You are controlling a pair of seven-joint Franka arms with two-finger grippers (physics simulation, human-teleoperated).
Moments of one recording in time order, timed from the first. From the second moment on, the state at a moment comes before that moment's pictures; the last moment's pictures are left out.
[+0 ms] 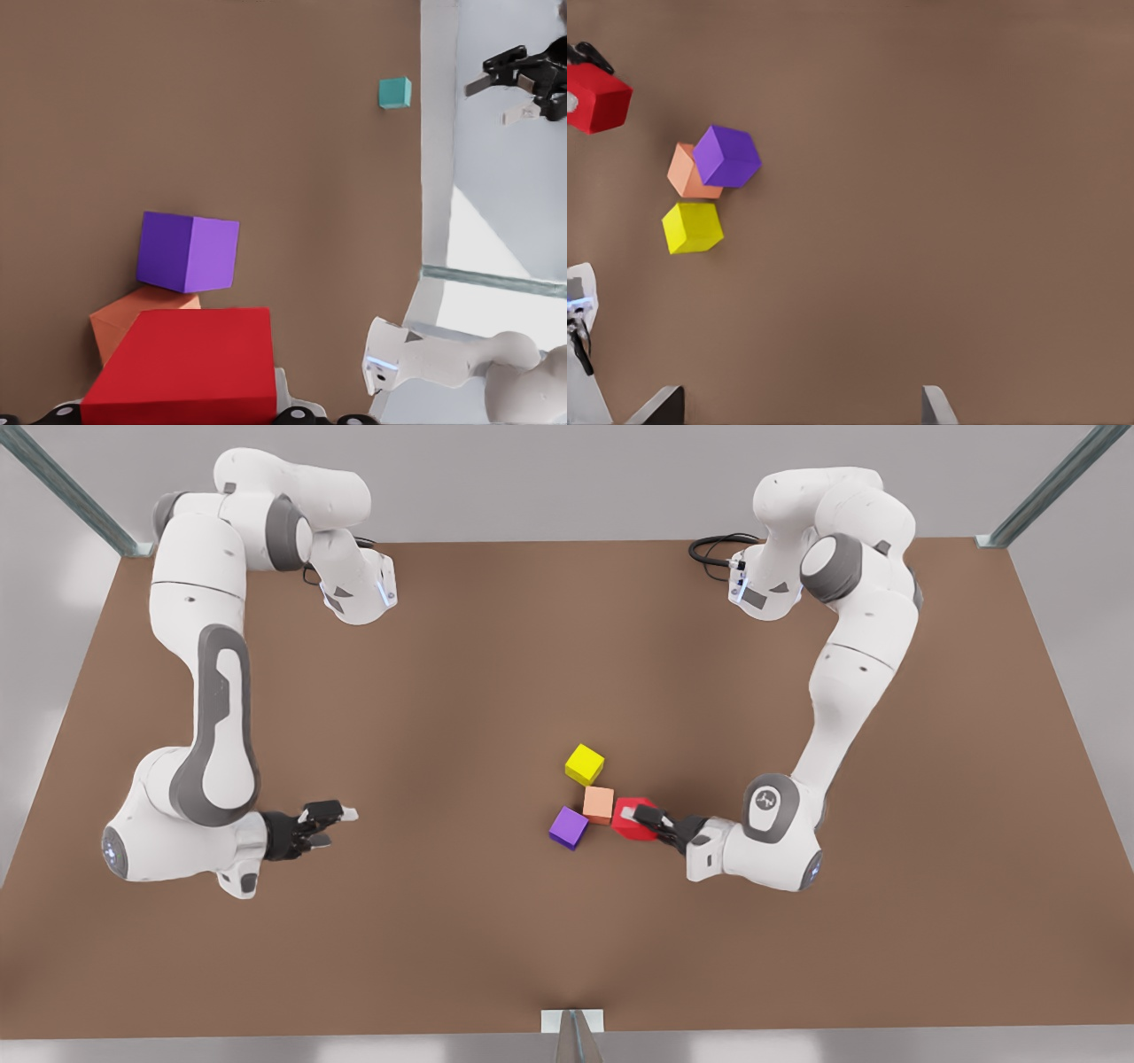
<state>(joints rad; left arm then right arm) 0.06 1.03 -0.58 -1.17 -0.62 1.87 0.27 0.13 0.71 -0.20 -1.22 0.74 1.53 -0.69</state>
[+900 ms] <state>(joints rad) -0.06 1.15 -0.70 -1.09 -0.98 2.12 0.14 0.20 0.99 0.06 -1.16 1.44 1.69 -1.98</state>
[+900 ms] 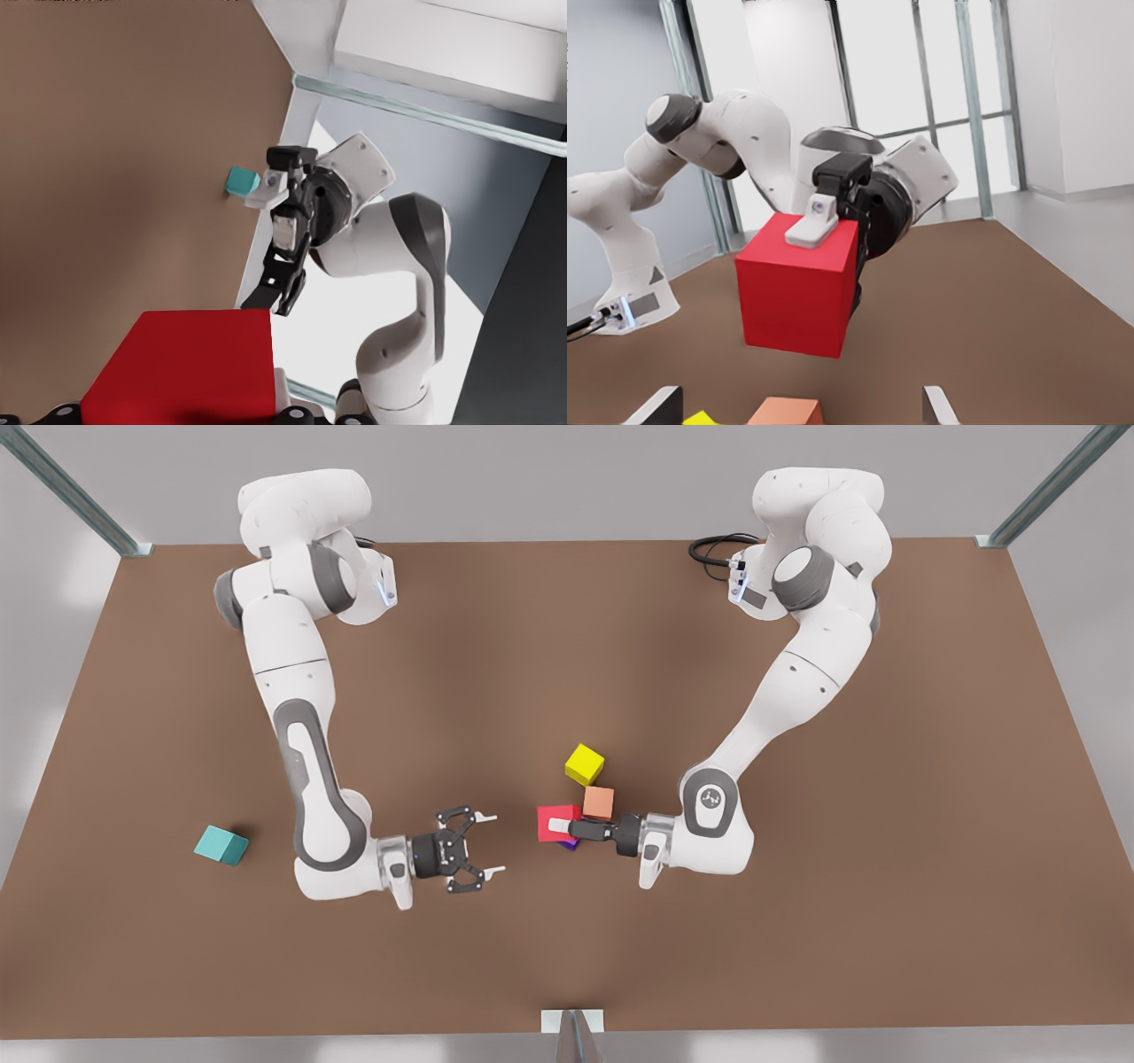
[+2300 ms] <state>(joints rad) -0.09 1.17 -0.72 -1.08 -1.04 2.20 0.35 0.29 0.94 0.13 -1.31 1.62 1.85 -2.37</state>
